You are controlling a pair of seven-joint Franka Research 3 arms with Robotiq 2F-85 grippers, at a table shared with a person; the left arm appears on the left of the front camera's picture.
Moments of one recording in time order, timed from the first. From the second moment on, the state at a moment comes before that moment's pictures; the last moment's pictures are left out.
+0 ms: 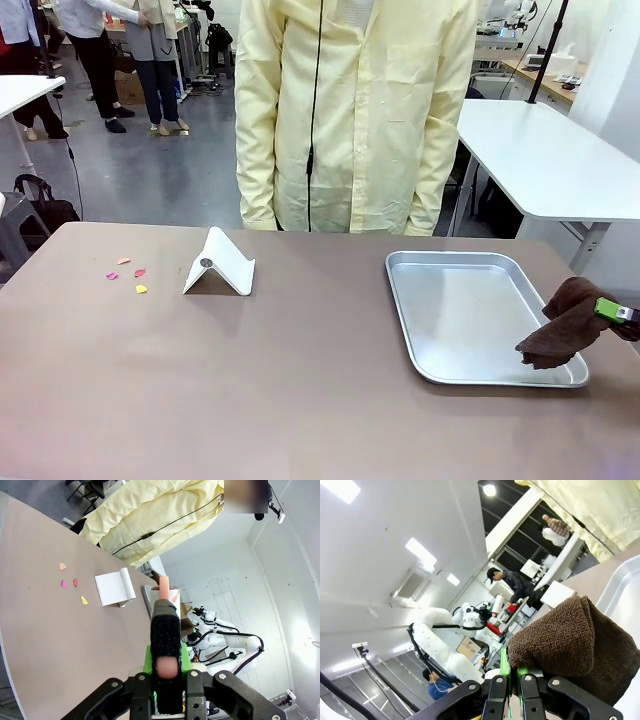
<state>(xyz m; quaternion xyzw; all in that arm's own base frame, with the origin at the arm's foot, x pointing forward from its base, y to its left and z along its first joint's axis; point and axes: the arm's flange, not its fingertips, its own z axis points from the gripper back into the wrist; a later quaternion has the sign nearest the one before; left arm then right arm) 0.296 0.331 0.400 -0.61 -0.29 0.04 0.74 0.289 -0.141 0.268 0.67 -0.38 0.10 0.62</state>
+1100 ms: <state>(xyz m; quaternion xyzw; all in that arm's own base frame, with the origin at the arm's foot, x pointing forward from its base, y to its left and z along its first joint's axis) 0.362 0.250 0.417 -0.47 -0.25 -0.04 0.84 0.289 -0.141 0.268 0.67 -0.38 0.10 0.62</state>
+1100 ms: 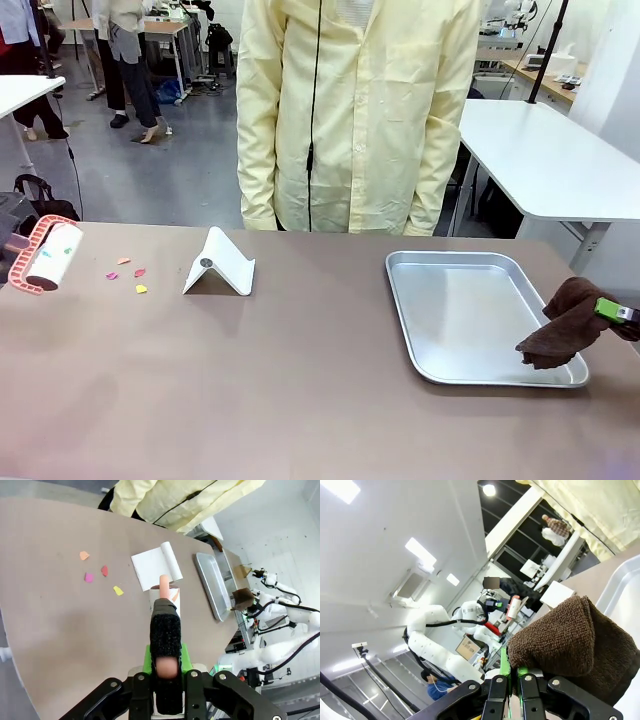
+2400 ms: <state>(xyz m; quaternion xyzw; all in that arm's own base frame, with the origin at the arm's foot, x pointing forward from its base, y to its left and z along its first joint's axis) 0.418 0.214 0.370 -0.35 -0.20 0.12 0.91 0.289 -0.141 0.268 0.67 -0.38 0.10 0.62</state>
